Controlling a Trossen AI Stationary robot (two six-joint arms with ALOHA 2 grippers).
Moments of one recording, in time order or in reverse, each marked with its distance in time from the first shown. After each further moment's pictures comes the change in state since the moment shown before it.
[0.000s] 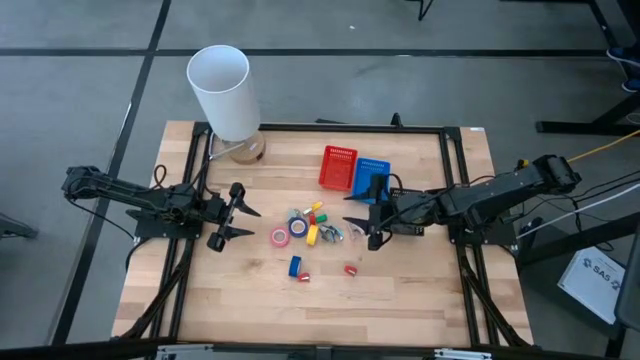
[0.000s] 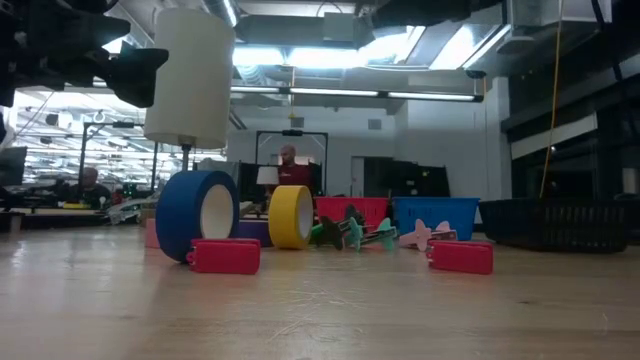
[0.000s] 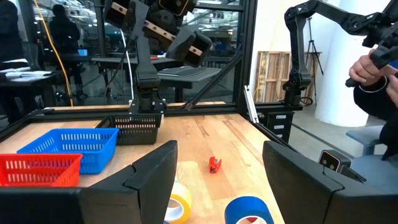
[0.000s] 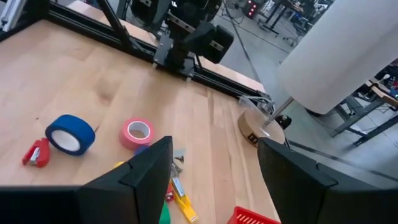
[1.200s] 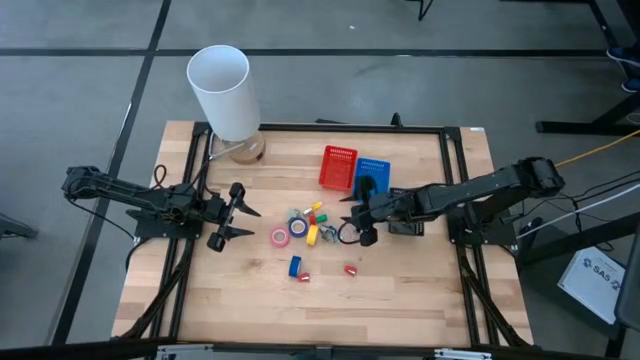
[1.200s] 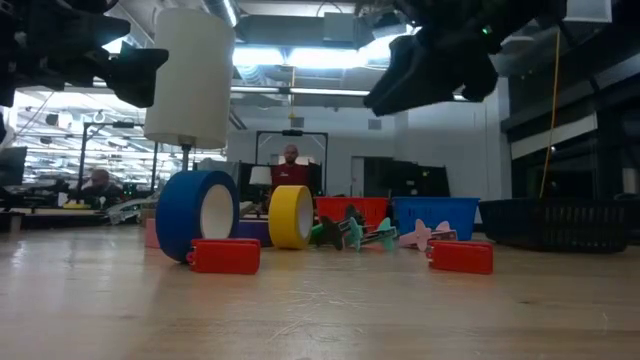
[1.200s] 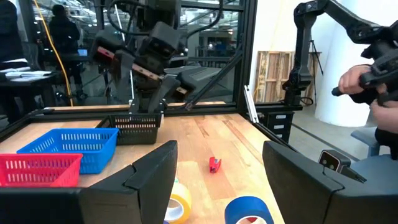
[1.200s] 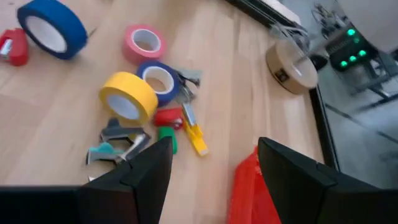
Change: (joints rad) left arm 0.000 0.000 0.000 0.000 0.000 0.000; right arm -0.105 0.175 0.029 -0.151 -0.087 -0.053
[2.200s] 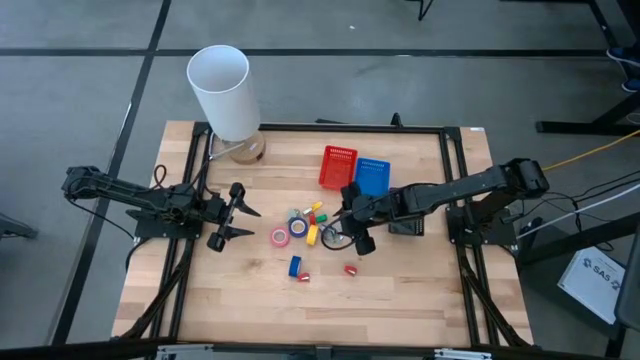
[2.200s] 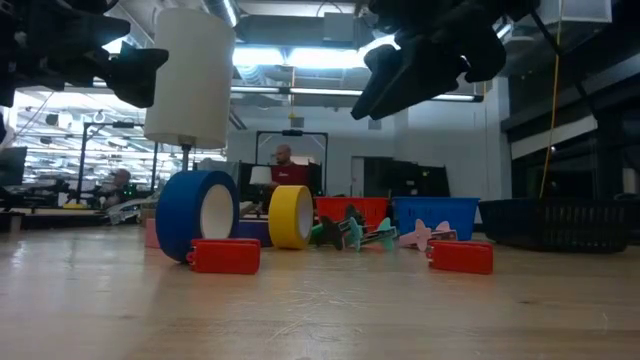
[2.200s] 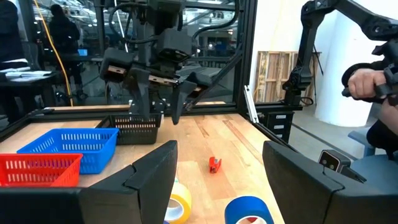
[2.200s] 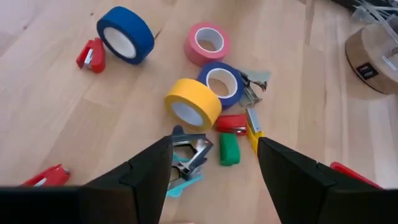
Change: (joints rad) left arm 0.000 0.000 0.000 0.000 0.000 0.000; right arm 0.010 0.118 0.157 -0.199 -0.218 0.107
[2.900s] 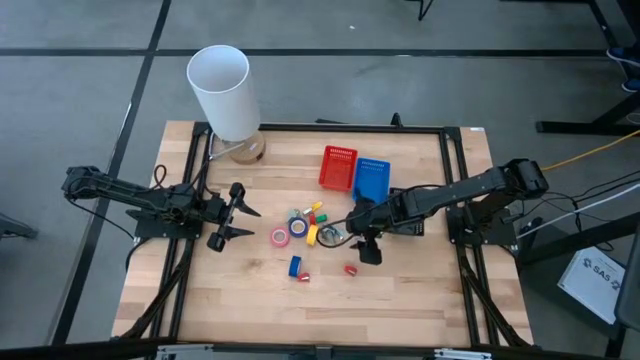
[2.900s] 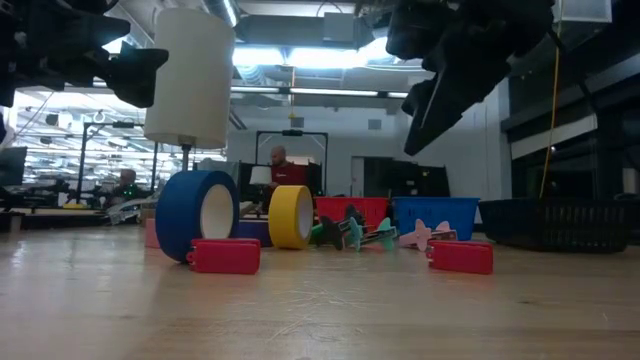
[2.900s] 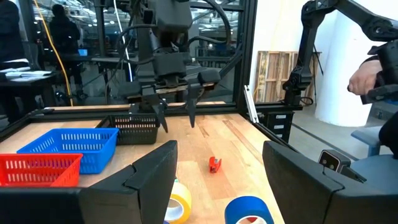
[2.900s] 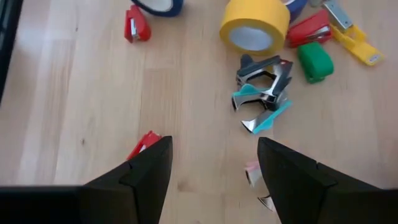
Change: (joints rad) left arm 0.000 0.000 0.000 0.000 0.000 0.000; right arm 0.014 0.007 -0.005 -0.190 -0.158 0.473
